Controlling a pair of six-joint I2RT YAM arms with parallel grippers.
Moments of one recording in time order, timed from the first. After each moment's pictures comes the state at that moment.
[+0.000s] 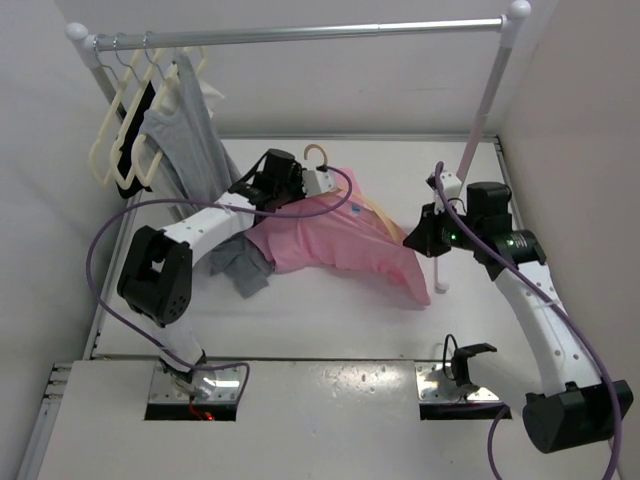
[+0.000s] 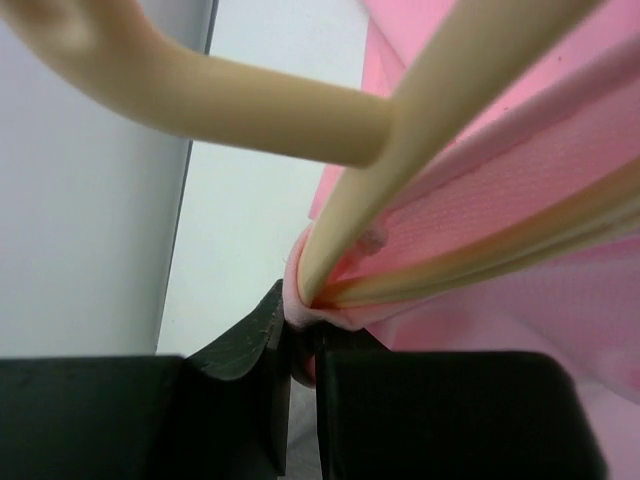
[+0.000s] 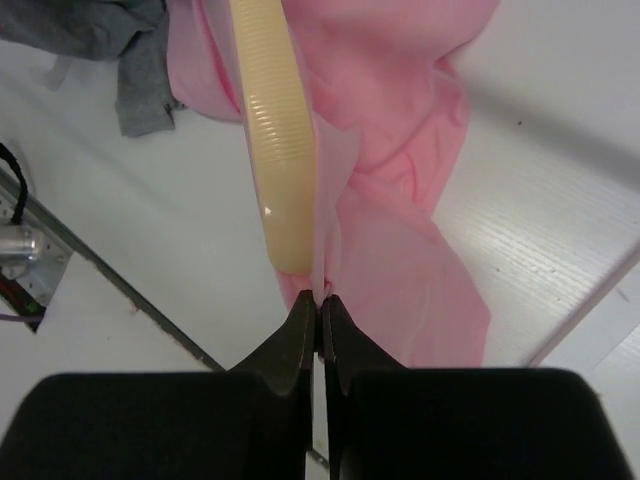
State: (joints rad) left arm -0.47 1.73 1.28 -0.15 -0.10 0.91; right arm 0.15 1.02 0.97 -0.69 -0.51 0.01
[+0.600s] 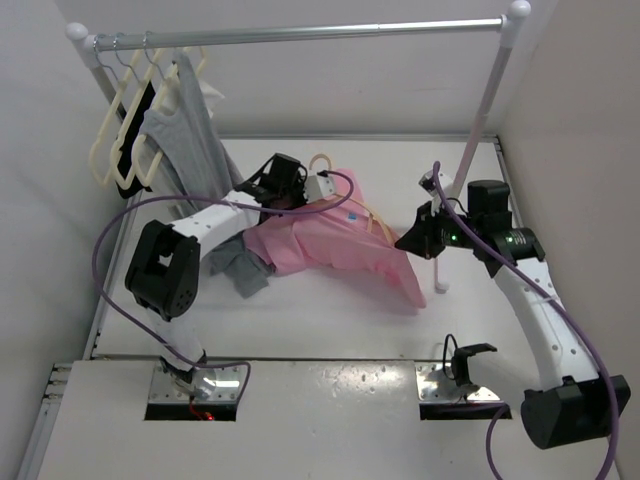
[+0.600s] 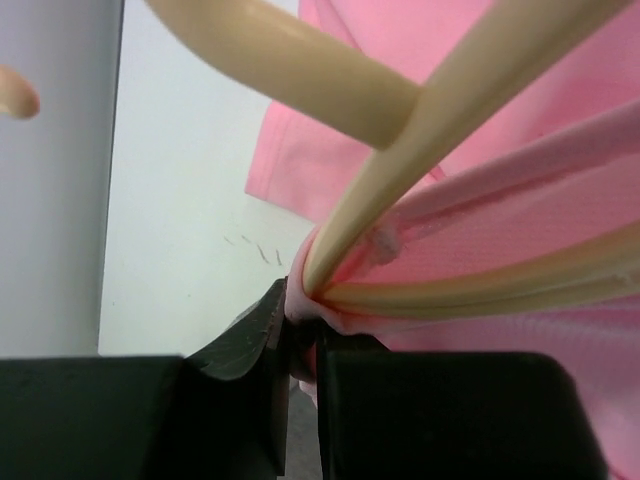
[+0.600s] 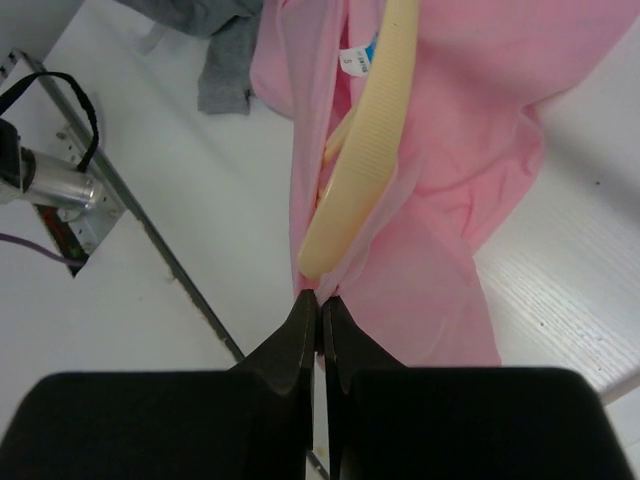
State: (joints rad) left arm -0.48 1.79 1.34 -0.28 -0.11 0.83; right arm 0.13 1.03 0.97 -0.67 -0.72 -0.11
